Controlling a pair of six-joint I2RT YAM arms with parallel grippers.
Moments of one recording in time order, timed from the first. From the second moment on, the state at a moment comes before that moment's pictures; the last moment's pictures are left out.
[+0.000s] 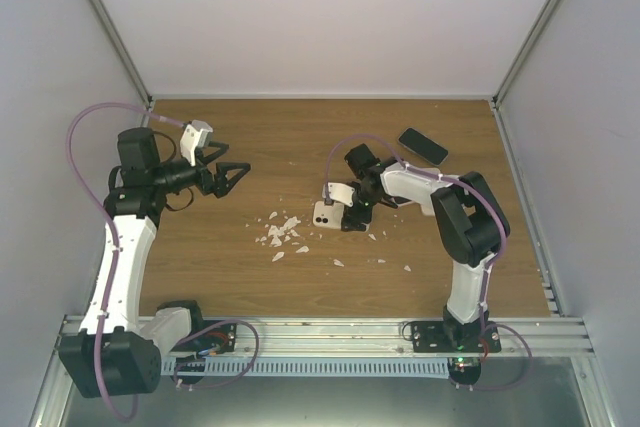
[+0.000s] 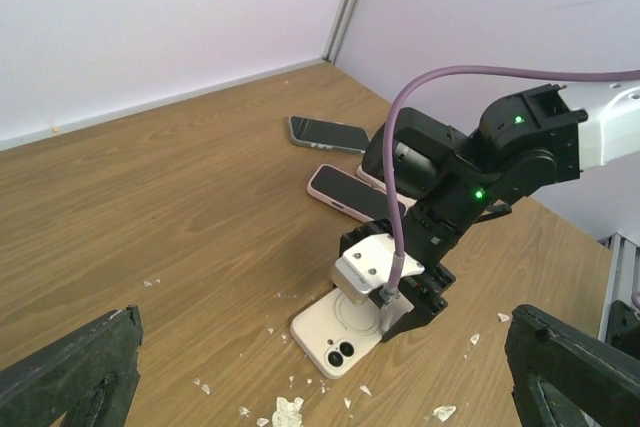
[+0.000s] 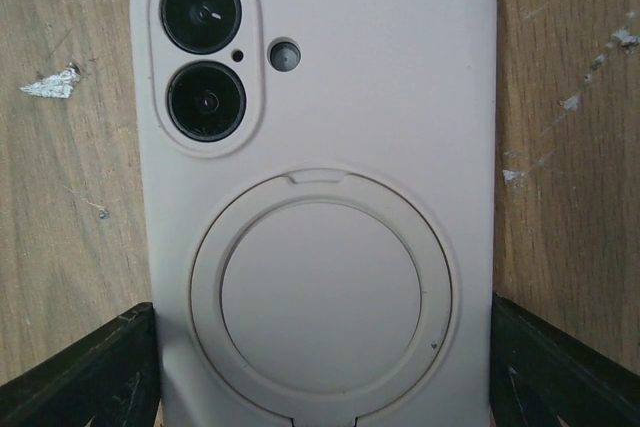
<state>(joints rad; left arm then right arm) 0.11 1.04 1.01 -0.47 0.99 0.15 0.54 1.93 1.23 -0.64 -0.27 -0.84</state>
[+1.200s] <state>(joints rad) 0.02 0.98 0.89 -0.57 1.04 0.83 0.54 1.84 1.48 -0.94 -0.68 -0.78</state>
